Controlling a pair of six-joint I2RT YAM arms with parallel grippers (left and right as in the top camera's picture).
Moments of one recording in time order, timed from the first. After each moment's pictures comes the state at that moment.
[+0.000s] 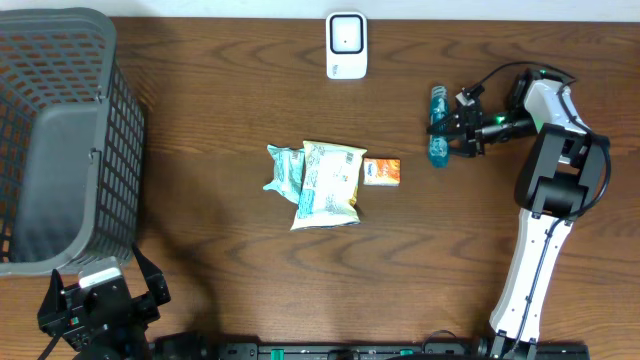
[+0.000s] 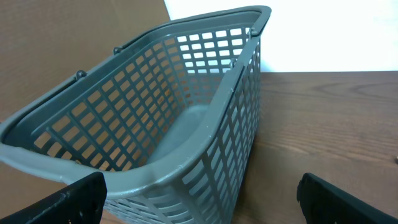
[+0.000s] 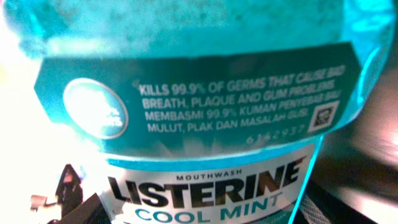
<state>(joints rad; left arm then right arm) 0.17 0.07 0.74 -0.87 -0.28 0.19 -0.23 2.67 2.11 -1.62 -1.12 -0.55</state>
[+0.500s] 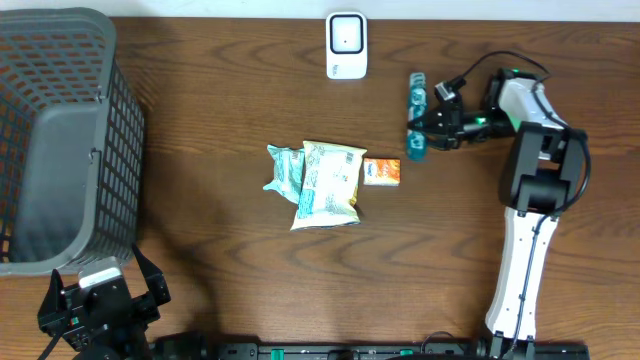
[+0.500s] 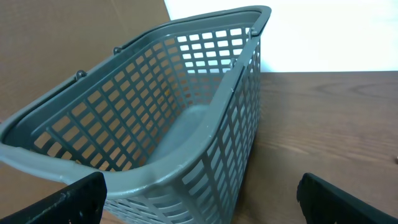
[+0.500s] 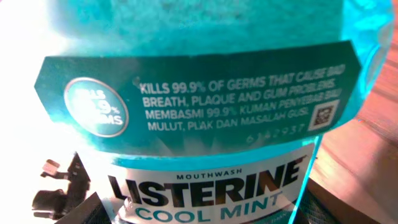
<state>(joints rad) 0.17 0.07 0.74 -0.87 -0.28 0.19 -0.12 2.68 2.10 -1.70 -1.36 -0.82</state>
